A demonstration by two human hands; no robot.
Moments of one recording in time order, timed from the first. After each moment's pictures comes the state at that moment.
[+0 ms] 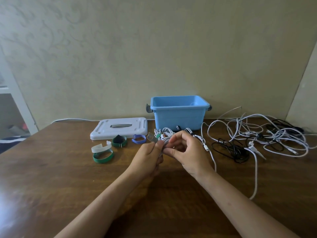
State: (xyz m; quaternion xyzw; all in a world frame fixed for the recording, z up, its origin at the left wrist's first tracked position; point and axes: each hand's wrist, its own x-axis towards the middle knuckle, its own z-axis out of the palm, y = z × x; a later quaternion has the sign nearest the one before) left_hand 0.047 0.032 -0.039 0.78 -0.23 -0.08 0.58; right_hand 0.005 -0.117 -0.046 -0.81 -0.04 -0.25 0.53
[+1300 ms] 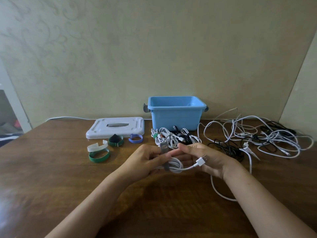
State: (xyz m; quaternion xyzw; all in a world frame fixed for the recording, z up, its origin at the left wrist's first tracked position) left_hand 0.051 0.050 -0.035 0.81 -0.38 -0.07 0.43; right_hand -0.006 -0.168 -0.026 -0.67 -0.02 0.15 0.72
